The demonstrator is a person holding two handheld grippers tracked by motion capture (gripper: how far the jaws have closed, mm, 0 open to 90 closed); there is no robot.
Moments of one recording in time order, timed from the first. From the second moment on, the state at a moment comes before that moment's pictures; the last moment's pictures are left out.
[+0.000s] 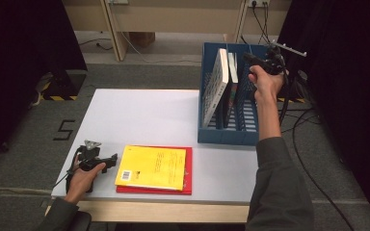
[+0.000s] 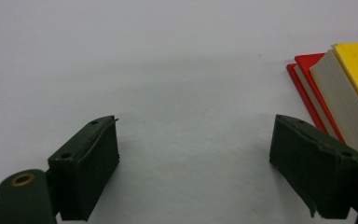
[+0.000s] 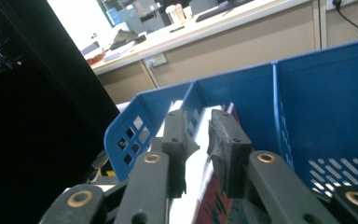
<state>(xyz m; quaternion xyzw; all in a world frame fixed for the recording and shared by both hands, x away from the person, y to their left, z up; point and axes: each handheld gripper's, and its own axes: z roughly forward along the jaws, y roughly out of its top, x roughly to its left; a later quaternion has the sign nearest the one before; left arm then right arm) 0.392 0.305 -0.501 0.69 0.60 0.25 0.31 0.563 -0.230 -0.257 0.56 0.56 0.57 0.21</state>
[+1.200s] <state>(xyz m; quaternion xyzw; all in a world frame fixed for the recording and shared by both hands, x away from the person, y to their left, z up) 0.391 0.305 -0.502 0.69 0.60 0.25 0.31 0.558 -0.209 -0.300 0.54 0.61 0.57 0.12</state>
